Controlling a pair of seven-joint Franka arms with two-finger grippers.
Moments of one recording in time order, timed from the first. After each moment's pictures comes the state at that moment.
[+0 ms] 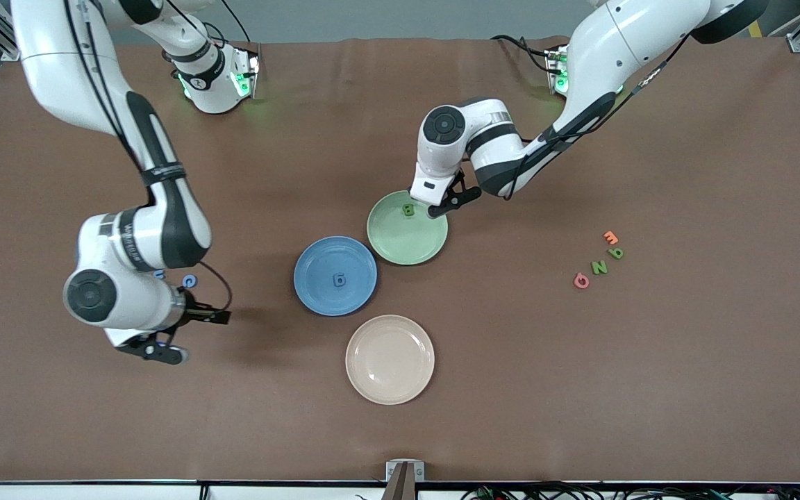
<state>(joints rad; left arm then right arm) -0.01 0.68 -0.92 -2.01 0.56 2.30 -1.65 0.15 0.63 -0.05 -1.49 0.01 2.00 0.29</state>
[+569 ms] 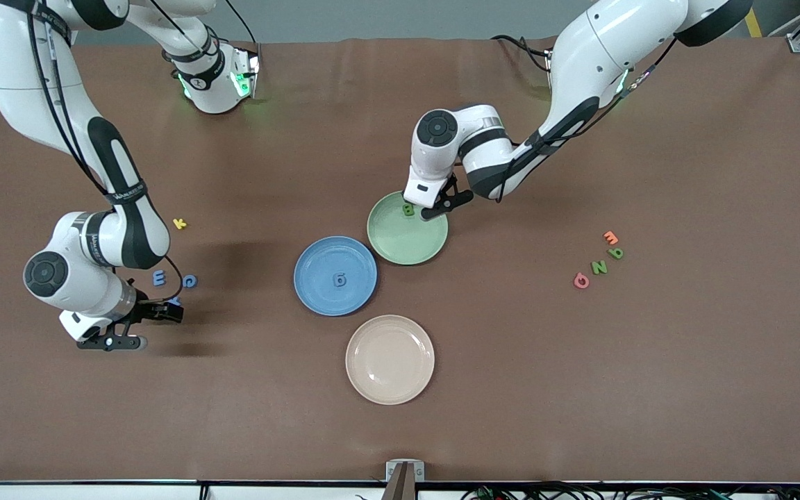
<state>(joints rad) -0.12 0.68 -0.81 -1.99 0.56 2.37 -1.66 -0.02 0.62 -0.05 -1.81 0.01 2.45 -0.07</state>
